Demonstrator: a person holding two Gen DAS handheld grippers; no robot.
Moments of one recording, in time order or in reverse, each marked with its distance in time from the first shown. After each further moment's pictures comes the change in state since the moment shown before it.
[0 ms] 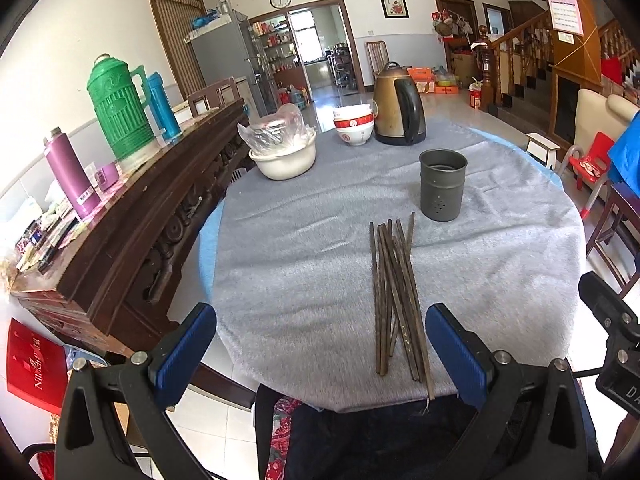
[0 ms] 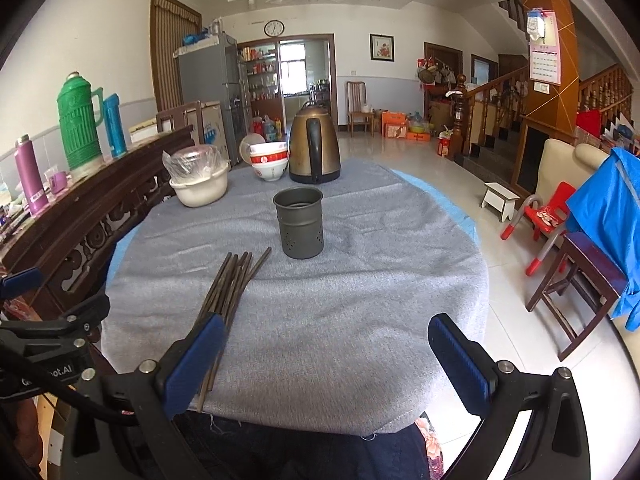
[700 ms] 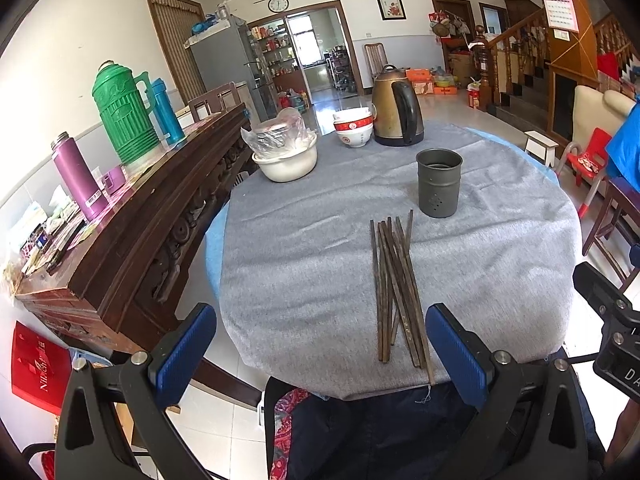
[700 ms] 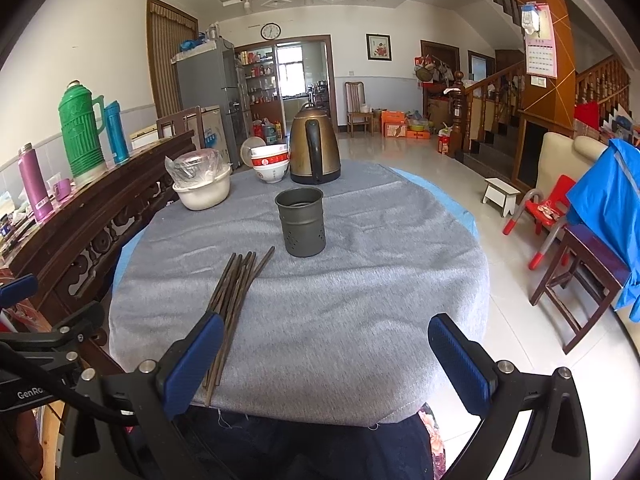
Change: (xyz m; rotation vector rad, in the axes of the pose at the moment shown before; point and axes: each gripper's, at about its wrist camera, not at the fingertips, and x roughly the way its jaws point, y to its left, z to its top) left arm -0.014 0.002 -0.007 0.004 -0.009 -0.002; right arm -0.008 -0.002 -0.005 0.018 0.013 0.008
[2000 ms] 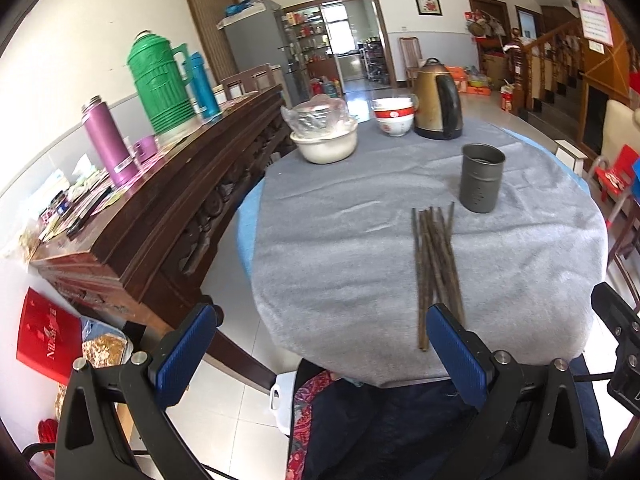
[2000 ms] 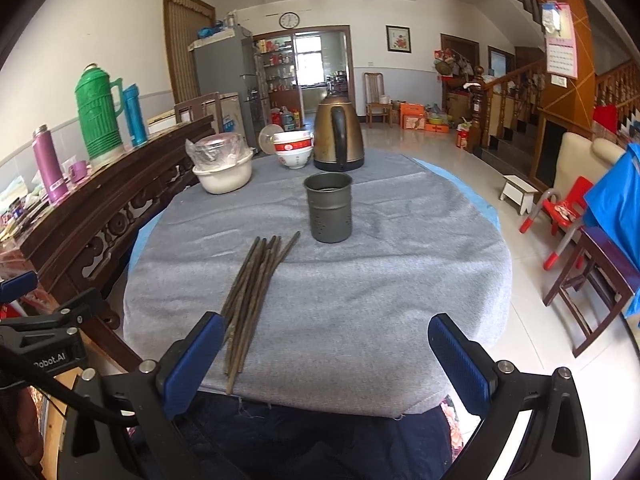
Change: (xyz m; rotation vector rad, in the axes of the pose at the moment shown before) left arm 0.005 0.040 -0.015 -0.093 0.043 0.092; right arm 0.004 0.031 -0.006 -0.065 0.023 0.045
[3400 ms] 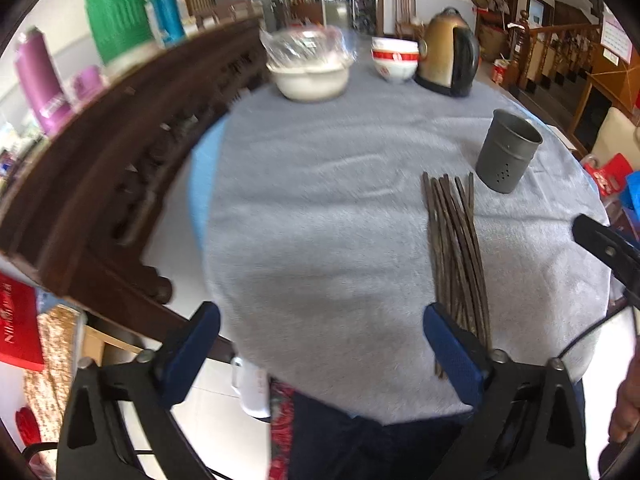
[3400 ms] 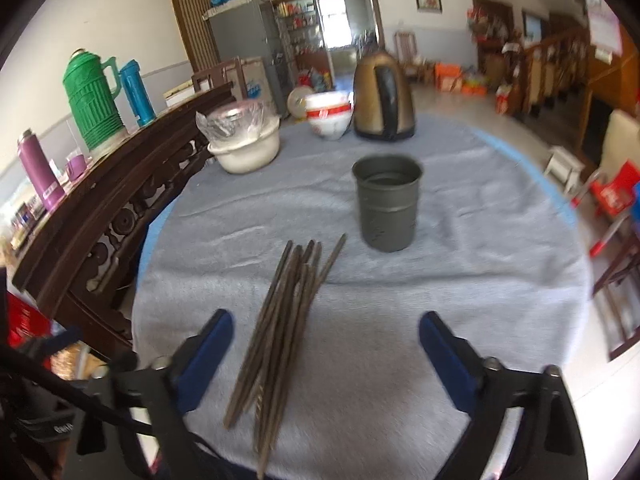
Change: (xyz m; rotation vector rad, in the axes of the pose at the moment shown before) left arm 0.122 0.014 0.023 -0.060 0.256 -0.178; right arm 0.132 0.017 0.060 0.038 0.191 0.167
